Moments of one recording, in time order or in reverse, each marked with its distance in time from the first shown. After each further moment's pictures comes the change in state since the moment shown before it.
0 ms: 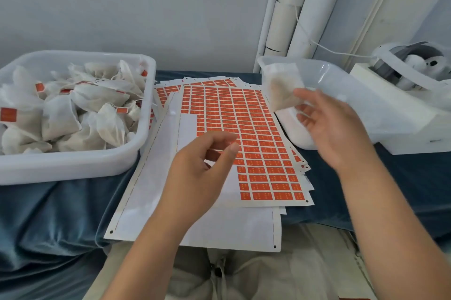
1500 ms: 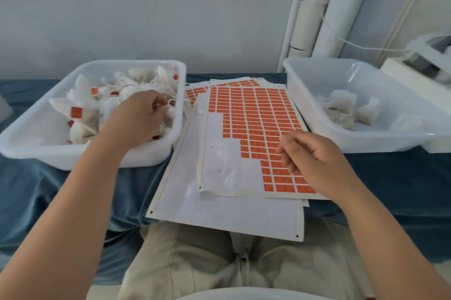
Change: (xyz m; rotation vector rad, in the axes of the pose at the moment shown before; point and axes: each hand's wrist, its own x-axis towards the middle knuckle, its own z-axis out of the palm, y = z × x) left_hand 0.085 -0.045 -0.152 0.770 0.083 -0.119; right_hand -0.084 0.003 0.050 -0.403 -0.278 -0.125
